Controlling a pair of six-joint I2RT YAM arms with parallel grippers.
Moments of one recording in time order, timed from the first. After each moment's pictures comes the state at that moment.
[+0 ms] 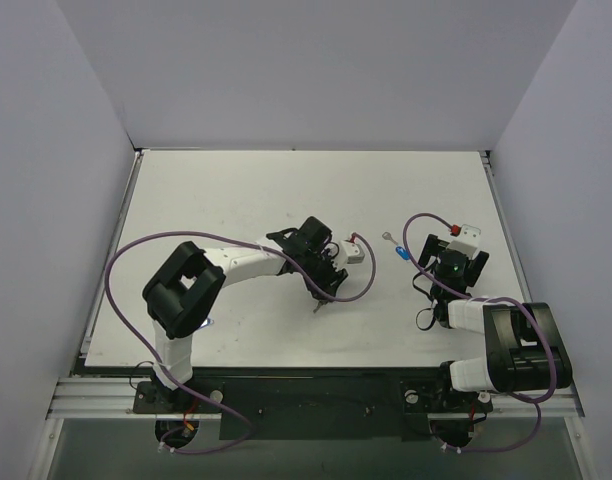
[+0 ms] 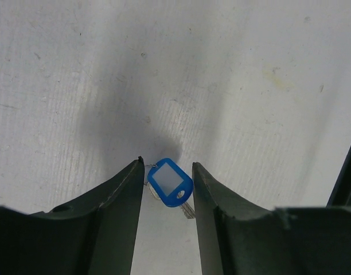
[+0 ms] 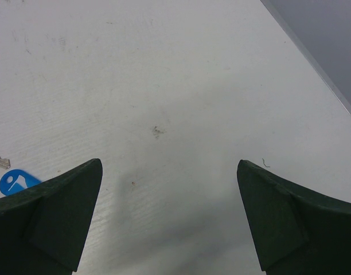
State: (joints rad) left arm -0.82 1.91 1.25 -0.35 0.46 0.24; right arm 0.05 1.37 0.23 0.76 0.49 0.12
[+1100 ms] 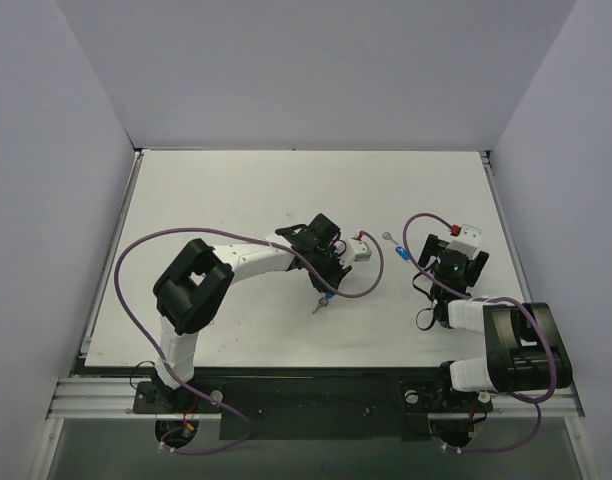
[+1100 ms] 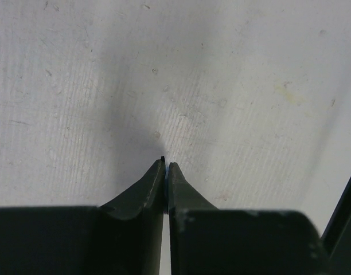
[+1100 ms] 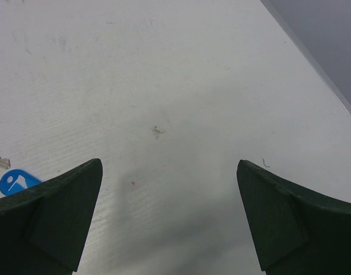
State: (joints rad) left arm -0.84 1.98 1.36 -0.42 0.41 0.24; right arm 0.05 1.37 0.23 0.76 0.49 0.12
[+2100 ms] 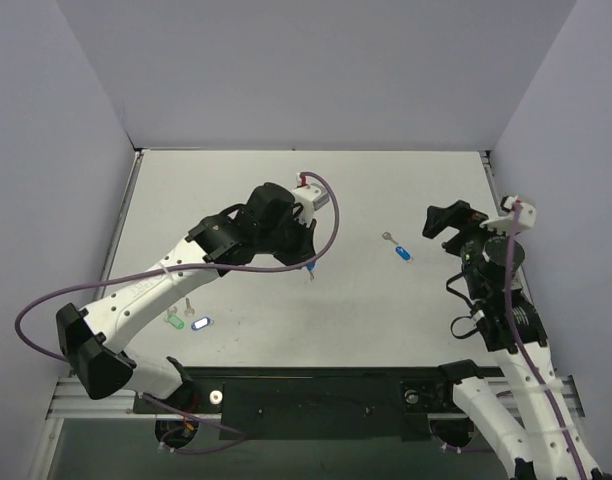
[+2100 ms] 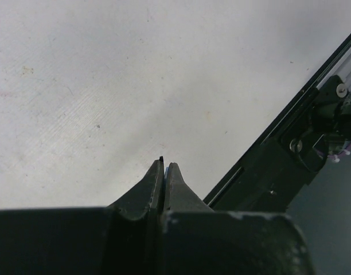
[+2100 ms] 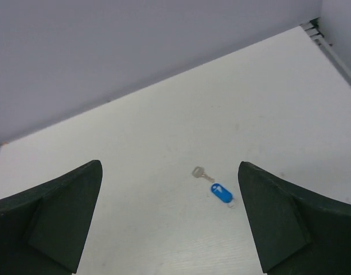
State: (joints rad) left arm -0.85 1.42 1.42 -0.69 0.15 -0.24; right arm 0.21 0.71 0.77 -0.19 0.29 0.35
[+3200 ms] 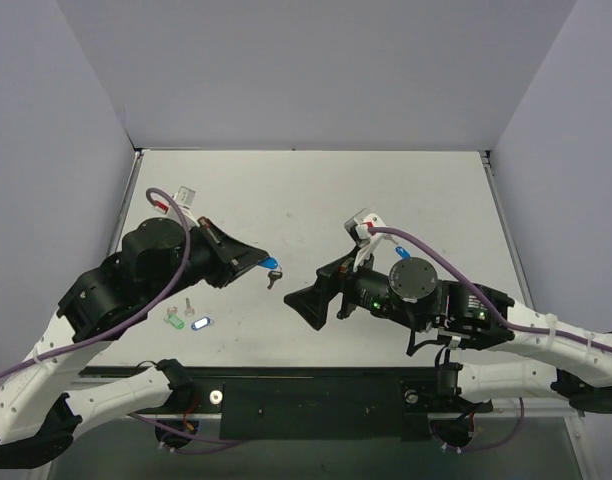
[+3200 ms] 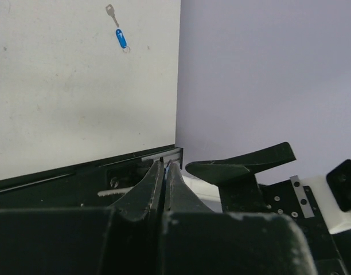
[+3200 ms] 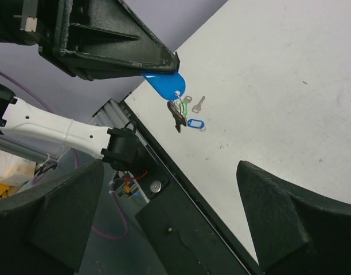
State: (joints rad) left arm -0.86 0.91 1.38 -0.88 -0.10 -1.27; right arm 1.31 1.00 1.24 -0.47 0.29 0.52
